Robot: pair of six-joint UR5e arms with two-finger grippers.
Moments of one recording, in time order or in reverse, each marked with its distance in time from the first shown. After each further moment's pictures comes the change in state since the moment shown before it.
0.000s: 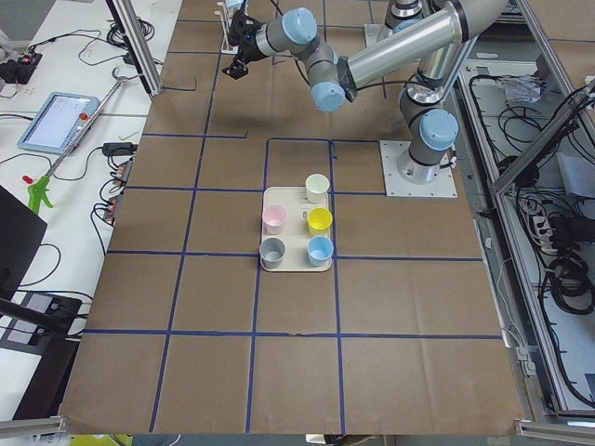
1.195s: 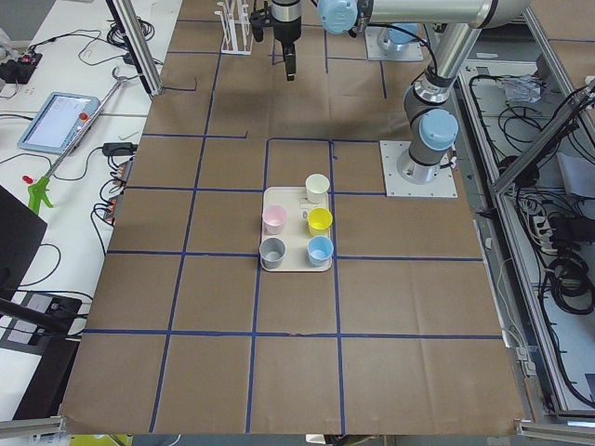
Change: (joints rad) left arm -0.056 0.130 0.233 -1.146 0.414 0.034; right arm -0.112 0.234 -0.137 -0.240 -0.048 -0.533
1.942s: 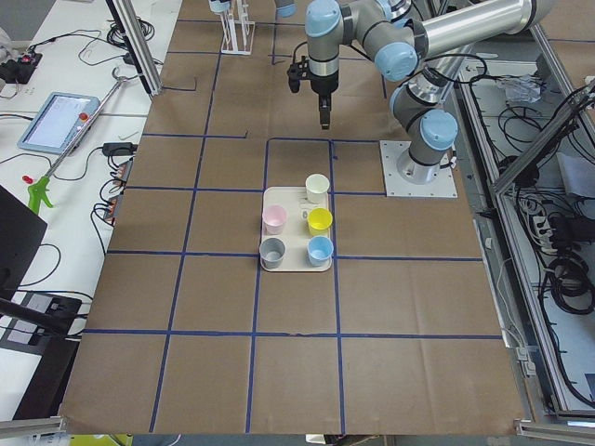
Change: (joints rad) left arm 0.367 0.220 -0.346 0.091 0.060 0.524; right arm 0.014 0.071 -0.002 -0.030 -0.001 0.004
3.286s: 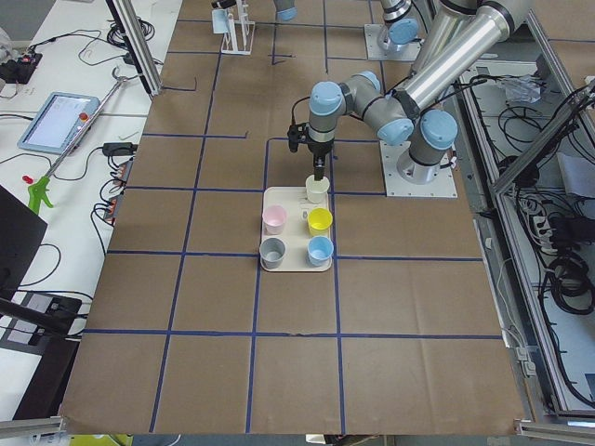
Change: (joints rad) left arm 0.151 -0.172 -0.307 0.555 -0.071 0.113; right arm 0.005 0.013 0.006 -0.002 -0.002 -0.012
